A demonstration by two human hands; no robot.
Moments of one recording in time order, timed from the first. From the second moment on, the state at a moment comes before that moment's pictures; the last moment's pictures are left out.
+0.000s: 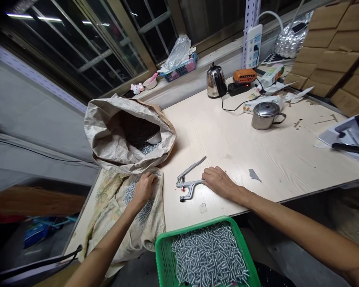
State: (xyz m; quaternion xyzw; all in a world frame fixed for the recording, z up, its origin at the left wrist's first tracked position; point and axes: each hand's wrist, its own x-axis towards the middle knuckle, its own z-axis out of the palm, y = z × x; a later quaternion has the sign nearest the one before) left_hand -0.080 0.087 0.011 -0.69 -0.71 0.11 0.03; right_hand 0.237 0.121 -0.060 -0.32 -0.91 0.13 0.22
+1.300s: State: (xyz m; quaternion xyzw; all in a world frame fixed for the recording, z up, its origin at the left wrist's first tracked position) left_hand -0.007 0.041 -0.011 -0.46 -0.72 -0.21 -0.47; right_hand 0.231 0.109 -0.052 -0.26 -0.94 -0.01 0.22
